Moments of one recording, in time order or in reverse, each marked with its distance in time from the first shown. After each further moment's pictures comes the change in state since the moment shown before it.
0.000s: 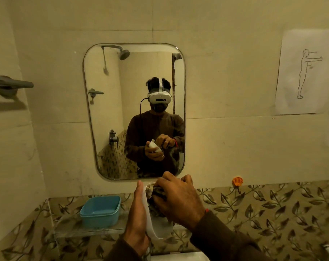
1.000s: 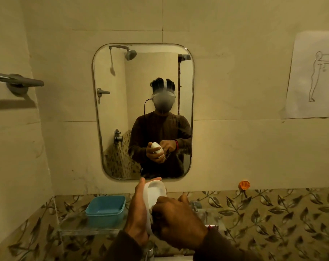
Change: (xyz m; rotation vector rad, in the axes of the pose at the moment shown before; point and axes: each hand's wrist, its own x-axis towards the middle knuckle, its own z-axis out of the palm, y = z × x) left_hand 0.001 0.020 -0.001 -0.007 0.074 0.123; right_hand -0.018 -0.023 0.001 0.149 -0.333 -0.060
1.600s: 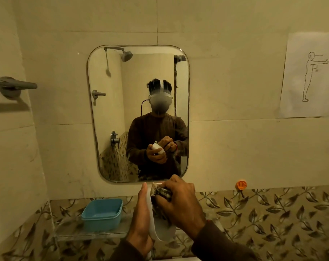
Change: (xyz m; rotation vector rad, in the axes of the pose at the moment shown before) left_hand -0.008 -0.012 0.010 -0.014 -0.027 -0.081; right_hand 0.019 0.022 0.000 0.173 0.451 0.169
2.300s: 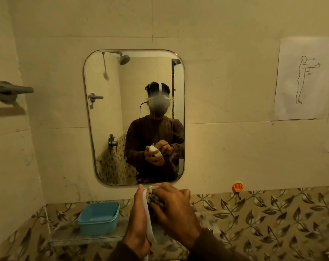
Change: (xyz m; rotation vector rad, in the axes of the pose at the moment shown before) left_hand 0.002 -0.001 0.001 0.021 -0.018 0.047; right_hand -0.011 -0.003 0.001 -0.023 -0.016 -0.131
